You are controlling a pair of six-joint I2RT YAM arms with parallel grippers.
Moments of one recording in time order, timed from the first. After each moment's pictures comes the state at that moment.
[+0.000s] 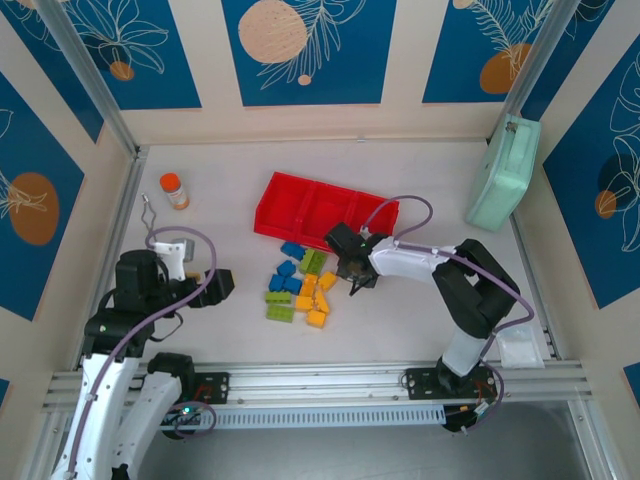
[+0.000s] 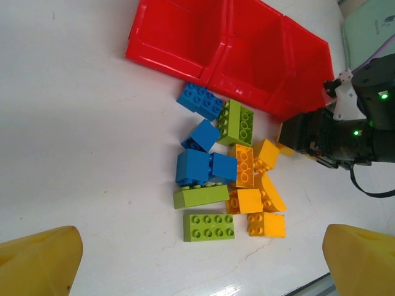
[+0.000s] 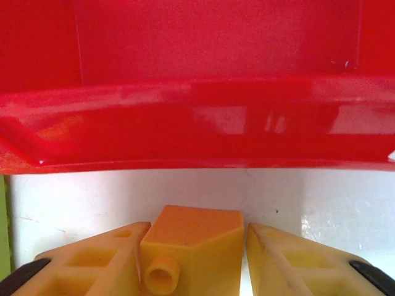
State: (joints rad) left arm -0.13 0.56 0.77 -0.93 0.41 -0.31; right arm 0.74 1.72 0.99 -0.57 0.23 1.08
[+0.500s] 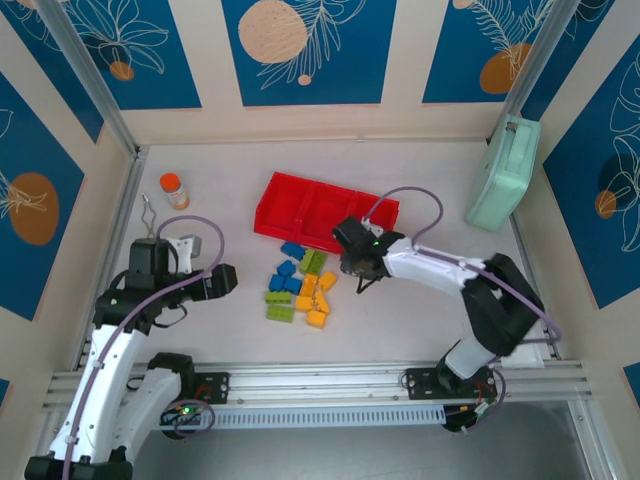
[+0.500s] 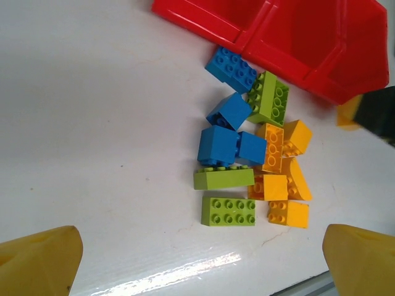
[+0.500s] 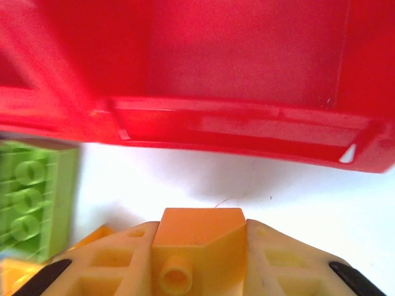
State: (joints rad) left arm -0.13 0.69 0.78 -0.96 0.38 -0.31; right arm 0.73 1.51 0.98 -0.59 0.22 0.94
